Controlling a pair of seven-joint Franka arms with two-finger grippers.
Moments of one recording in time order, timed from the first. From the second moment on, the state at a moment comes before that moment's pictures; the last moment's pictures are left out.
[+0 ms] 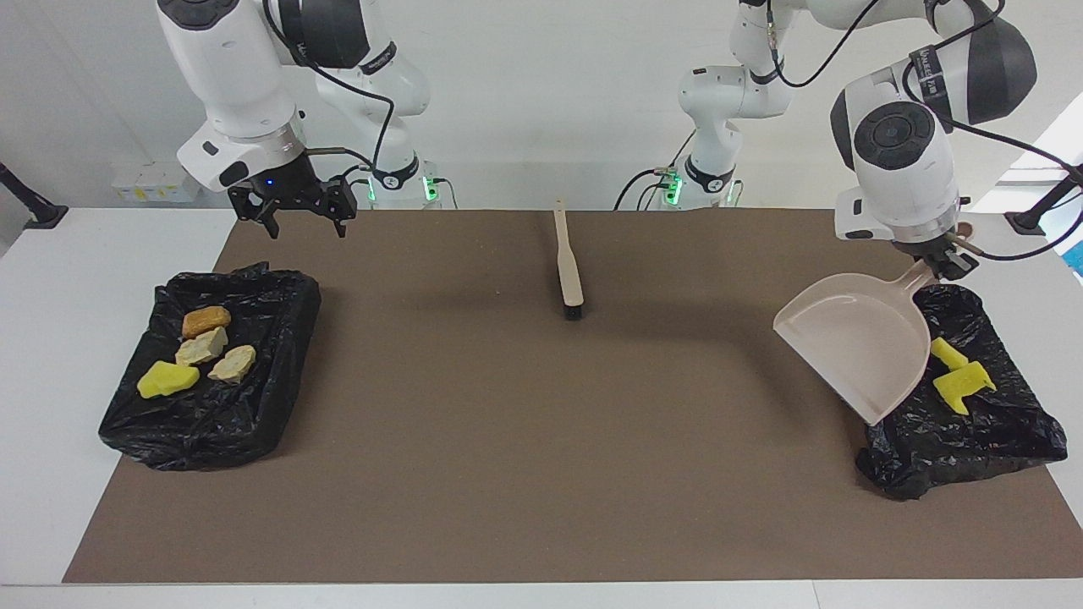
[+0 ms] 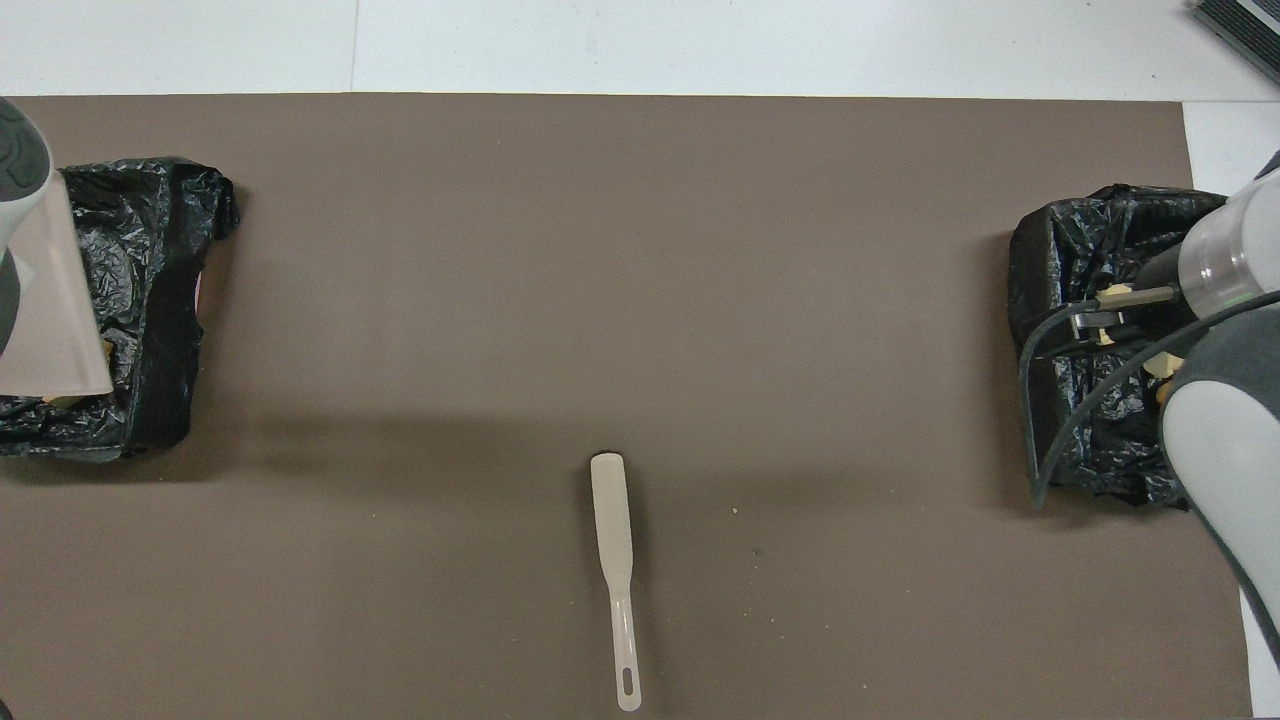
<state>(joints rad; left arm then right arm) -0.12 0.13 -0.05 -1.62 0.59 1.55 0.90 -0.19 0.02 0.28 -1.57 -0.08 1.51 0.01</state>
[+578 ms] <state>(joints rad) -0.30 0.17 -0.05 -1.62 0.21 1.57 0.27 -0.19 0.02 0.28 -1.57 -0.08 1.51 0.01</state>
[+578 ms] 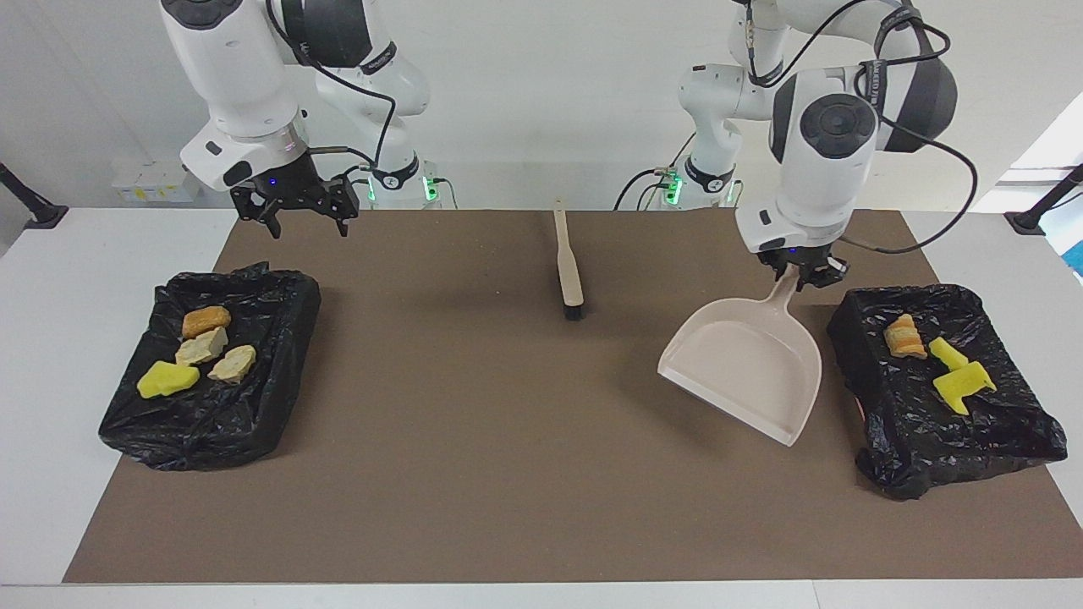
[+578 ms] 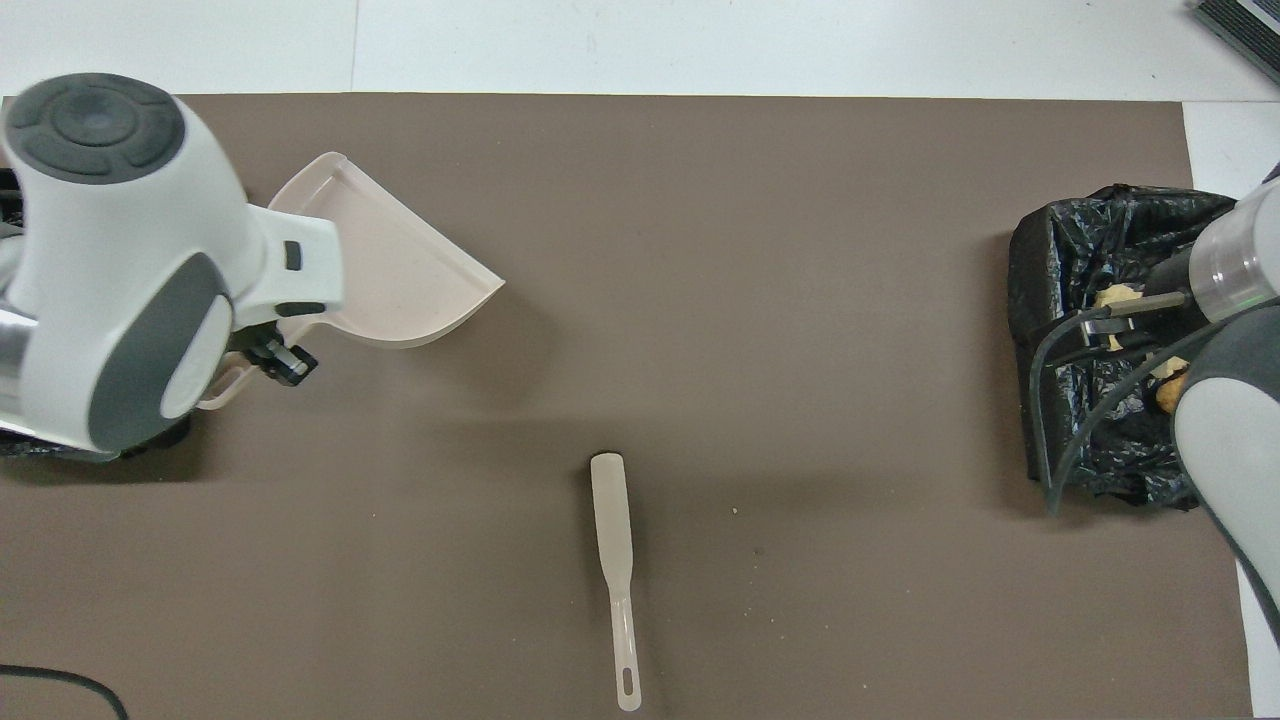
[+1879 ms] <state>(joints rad) -0.58 0.53 -0.06 -1.46 0.00 1.95 -0.46 -0.20 0.05 0.19 -1.52 -0.08 1.53 0.00</state>
